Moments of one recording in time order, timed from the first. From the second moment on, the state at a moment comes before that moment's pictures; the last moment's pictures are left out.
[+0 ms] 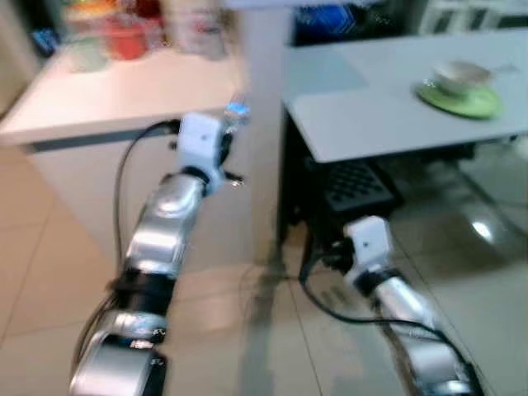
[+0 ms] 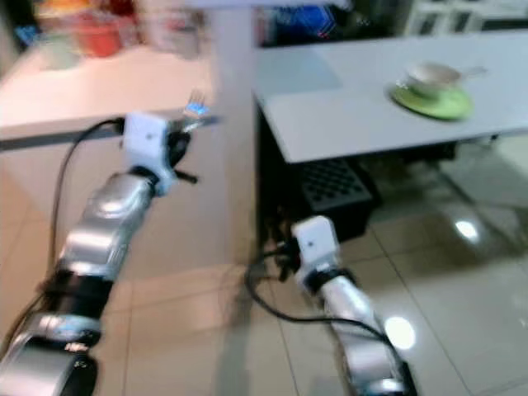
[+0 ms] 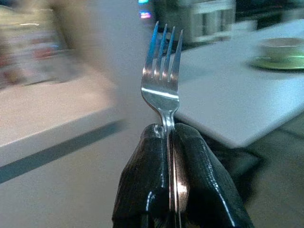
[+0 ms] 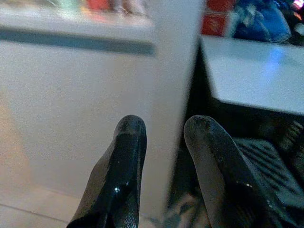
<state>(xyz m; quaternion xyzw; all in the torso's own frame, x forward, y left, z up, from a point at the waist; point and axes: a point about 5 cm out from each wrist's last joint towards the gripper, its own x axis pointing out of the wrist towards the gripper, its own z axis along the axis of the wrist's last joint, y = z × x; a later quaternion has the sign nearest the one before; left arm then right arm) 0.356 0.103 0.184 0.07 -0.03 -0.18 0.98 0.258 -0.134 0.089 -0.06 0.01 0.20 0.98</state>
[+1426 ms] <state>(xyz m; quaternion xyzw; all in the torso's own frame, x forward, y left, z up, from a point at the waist) 0.358 0.122 0.182 0.12 -0.03 -0.17 0.98 0.264 -0.114 0.092 -0.04 0.00 0.23 0.97</state>
